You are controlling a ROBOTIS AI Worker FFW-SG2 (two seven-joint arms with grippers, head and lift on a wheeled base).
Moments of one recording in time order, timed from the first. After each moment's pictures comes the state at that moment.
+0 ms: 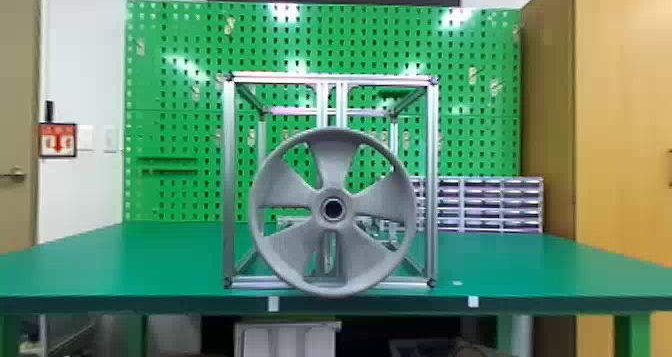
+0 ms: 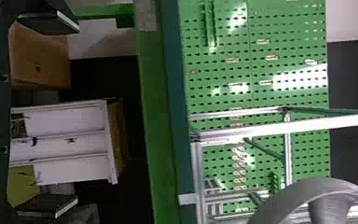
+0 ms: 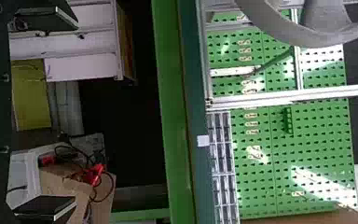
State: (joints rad) left arm -0.04 0.22 0.06 -1.75 0.15 0.08 -0.13; right arm 0.02 -0.08 0.06 -1.87 -0.16 0.17 -0.11
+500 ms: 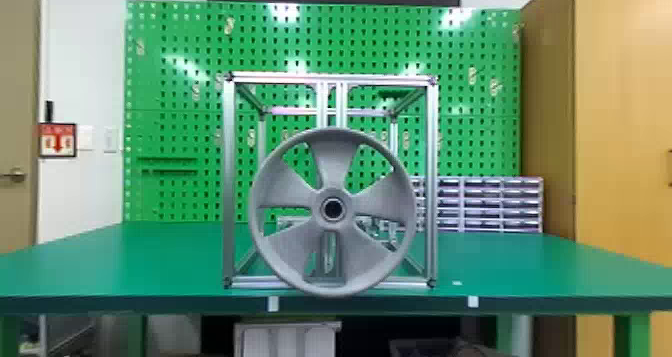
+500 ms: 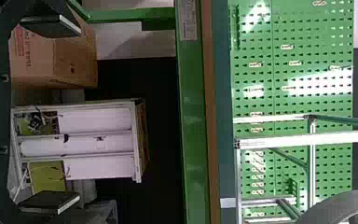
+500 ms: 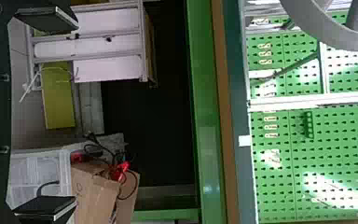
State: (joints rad) left arm 0.02 0.17 0.11 -1.64 0.14 -0.05 -0.20; right arm 0.09 -0.06 0.05 -1.77 -0.13 0.04 -0.06
